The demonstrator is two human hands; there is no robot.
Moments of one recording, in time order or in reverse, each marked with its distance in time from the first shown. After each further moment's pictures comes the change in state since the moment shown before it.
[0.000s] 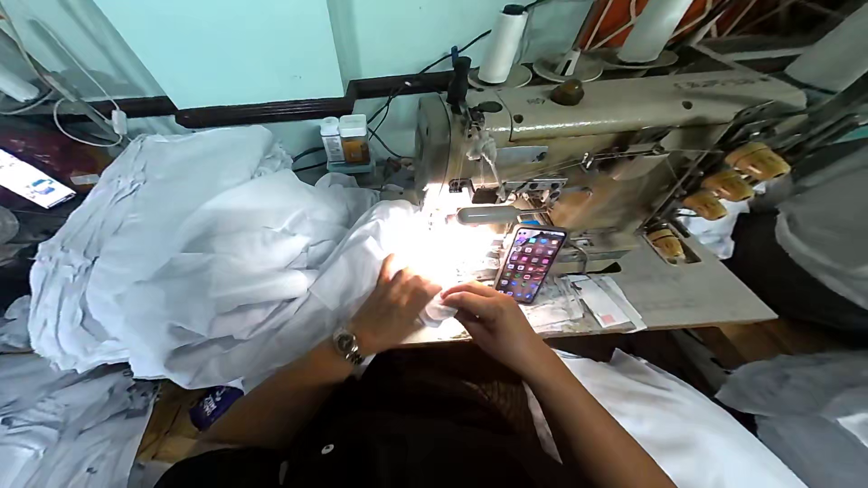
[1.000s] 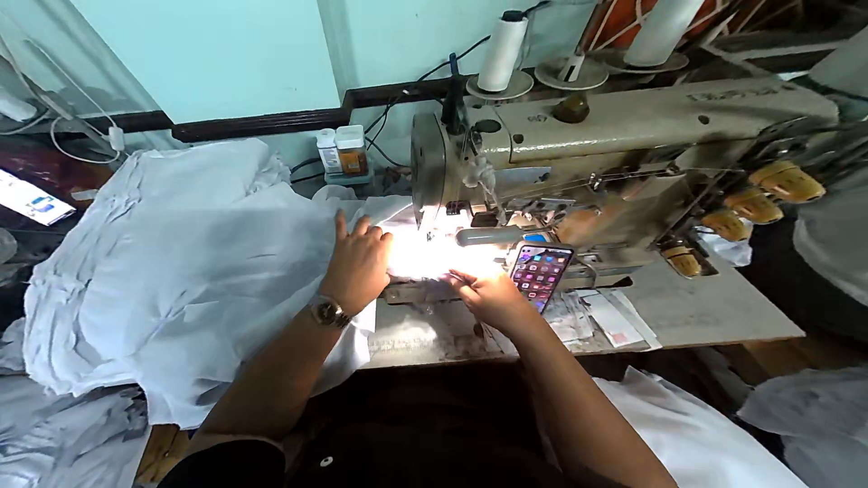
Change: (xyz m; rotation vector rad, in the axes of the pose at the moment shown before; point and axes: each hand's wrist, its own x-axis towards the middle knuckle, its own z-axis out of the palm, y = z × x) left_hand 0.081 -0.052 -0.055 0.379 -0.348 -0.343; right_hand 0.060 0.037 -0.007 -0.137 -0.069 0.288
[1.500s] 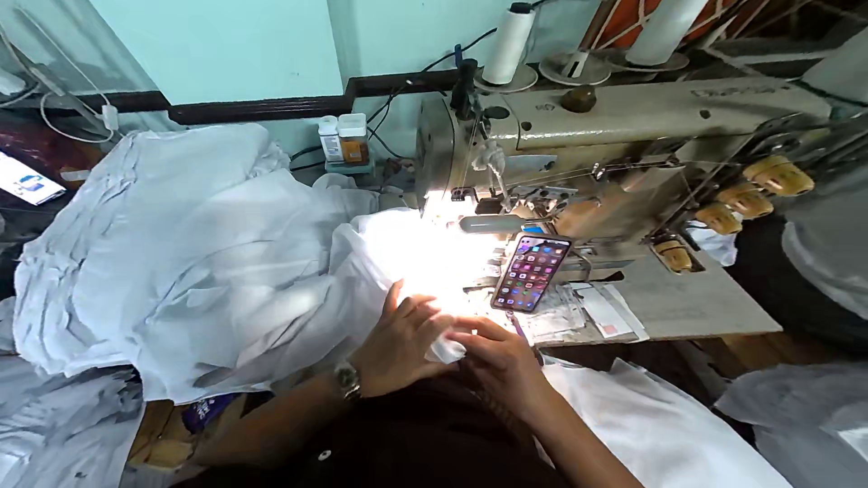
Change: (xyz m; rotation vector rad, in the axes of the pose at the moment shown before) left_hand -0.096 0.073 0.049 -0.488 0.279 0.320; right_hand -0.104 -0.021 0.017 0.147 0.141 -0.290
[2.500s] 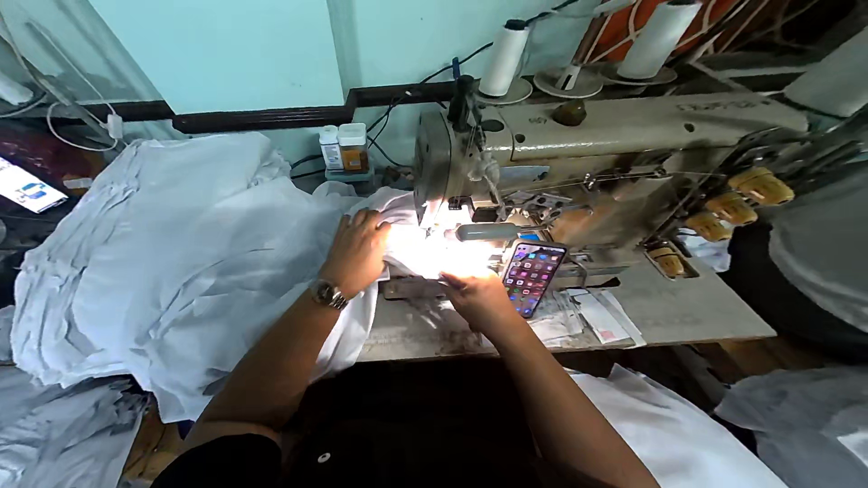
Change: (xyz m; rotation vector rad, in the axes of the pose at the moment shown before) left_hand 0.083 -0.095 -0.054 0.389 -0.202 -0.310; right_hand 0.085 0.041 0.014 -0.333 0.006 0.147
